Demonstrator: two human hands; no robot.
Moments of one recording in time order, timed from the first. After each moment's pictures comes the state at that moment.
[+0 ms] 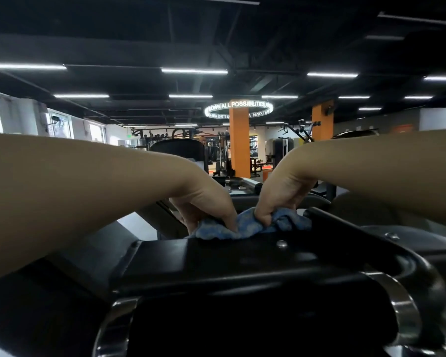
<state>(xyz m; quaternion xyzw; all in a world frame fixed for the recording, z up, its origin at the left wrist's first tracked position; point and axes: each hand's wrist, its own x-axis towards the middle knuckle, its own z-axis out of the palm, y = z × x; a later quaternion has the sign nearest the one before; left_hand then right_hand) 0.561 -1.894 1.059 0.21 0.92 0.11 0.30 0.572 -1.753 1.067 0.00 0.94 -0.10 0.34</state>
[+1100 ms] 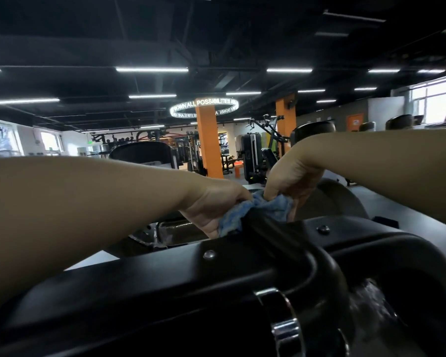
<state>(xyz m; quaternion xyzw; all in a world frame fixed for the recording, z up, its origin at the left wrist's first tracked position) 0.538 -1.786 1.041 0.25 0.84 0.29 0.38 0.592 -1.638 1.069 0.10 0.92 -0.23 0.31</state>
